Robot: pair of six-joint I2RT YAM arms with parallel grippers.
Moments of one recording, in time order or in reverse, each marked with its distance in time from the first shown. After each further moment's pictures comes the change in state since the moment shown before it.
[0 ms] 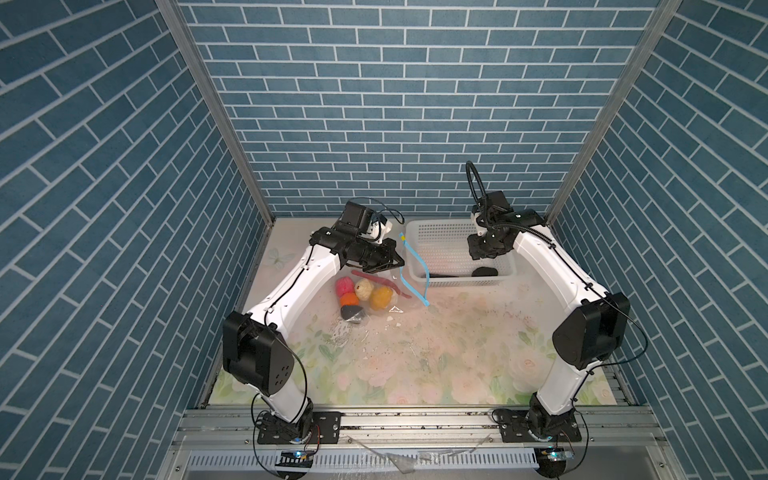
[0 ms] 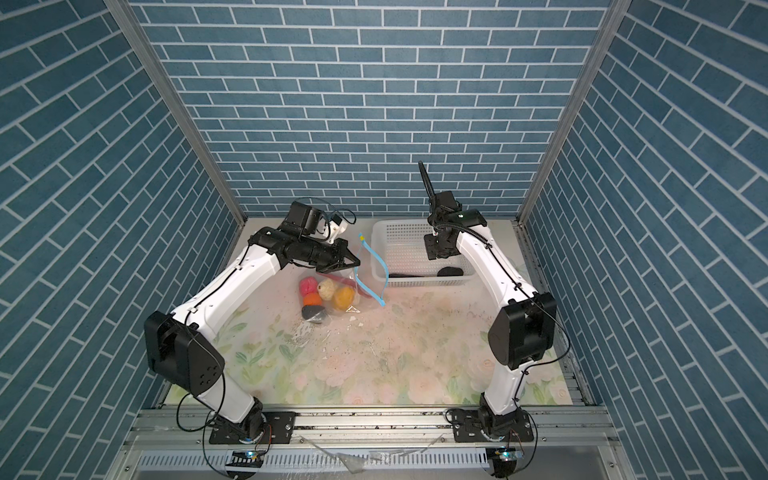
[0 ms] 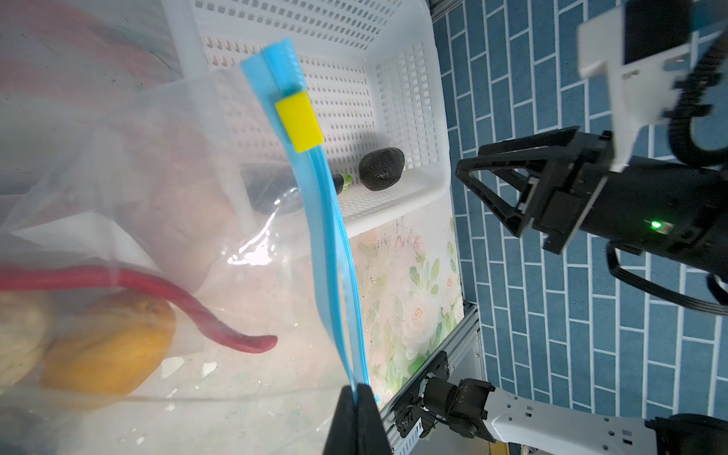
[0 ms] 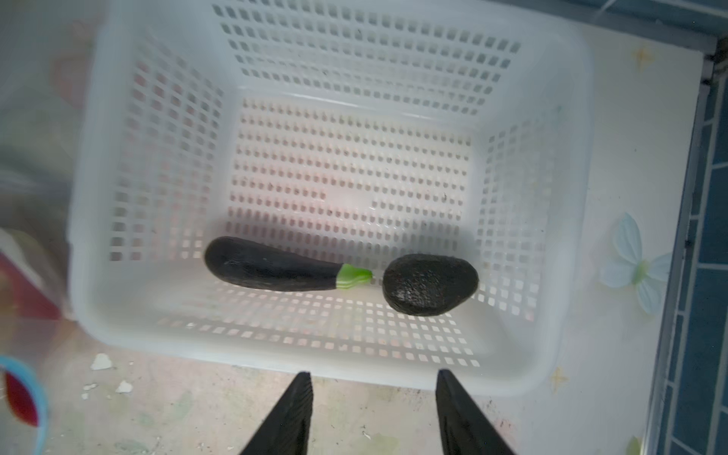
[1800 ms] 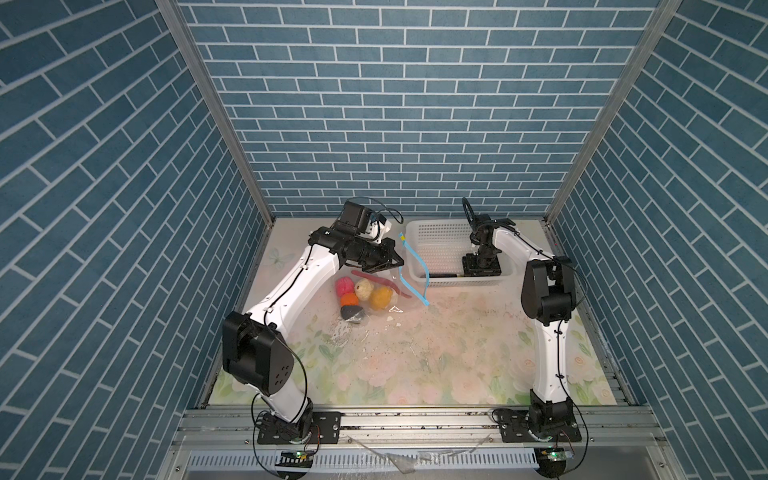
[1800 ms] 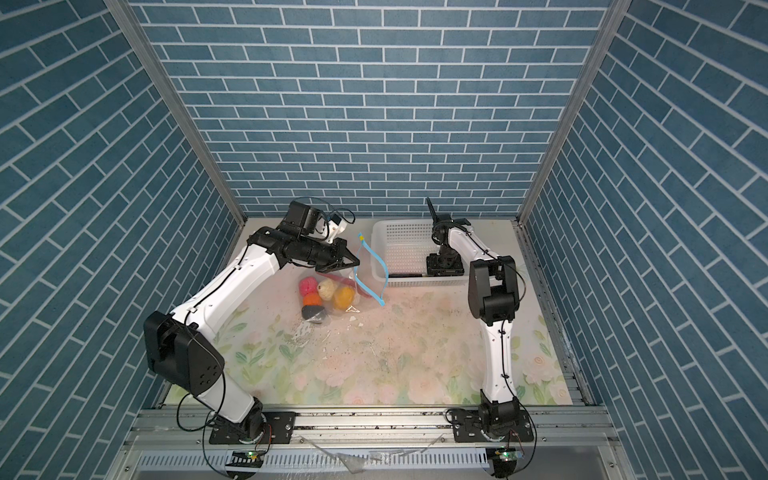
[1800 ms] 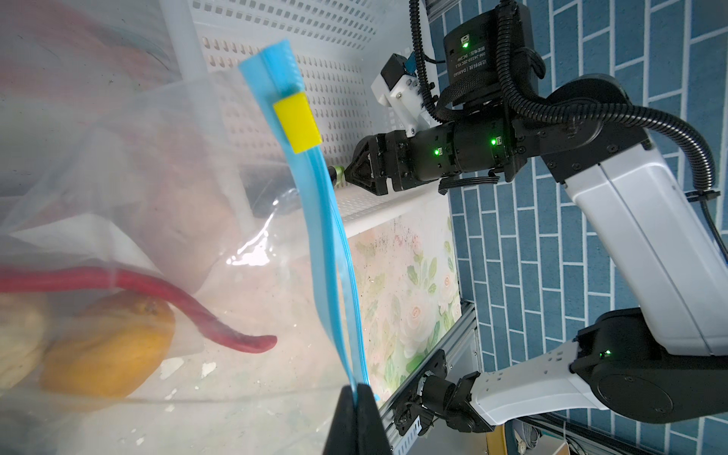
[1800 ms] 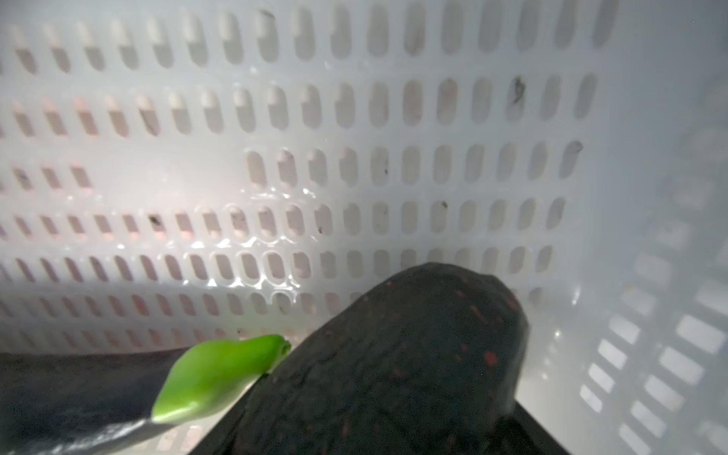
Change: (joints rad) left arm 0.012 0.000 0.000 -0.001 0.015 0.007; right arm -0.121 0.438 0.121 -0.037 -0.147 0.093
